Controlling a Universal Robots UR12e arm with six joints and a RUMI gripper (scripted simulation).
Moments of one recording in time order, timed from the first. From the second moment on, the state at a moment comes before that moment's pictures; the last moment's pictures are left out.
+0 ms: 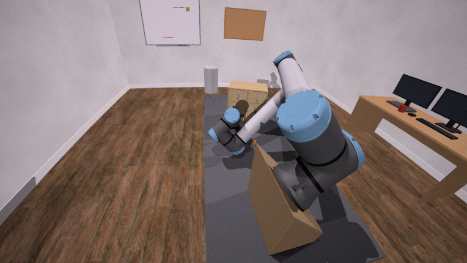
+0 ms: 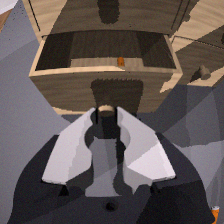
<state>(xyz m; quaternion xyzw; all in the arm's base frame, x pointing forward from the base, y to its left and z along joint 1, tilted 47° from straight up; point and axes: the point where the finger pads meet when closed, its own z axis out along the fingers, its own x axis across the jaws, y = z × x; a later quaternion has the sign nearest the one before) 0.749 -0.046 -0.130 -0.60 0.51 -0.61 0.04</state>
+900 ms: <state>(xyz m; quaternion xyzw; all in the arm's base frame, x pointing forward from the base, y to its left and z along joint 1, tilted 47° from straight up) 0.765 -0.049 -0.126 -0.60 0.51 -0.61 0.04</state>
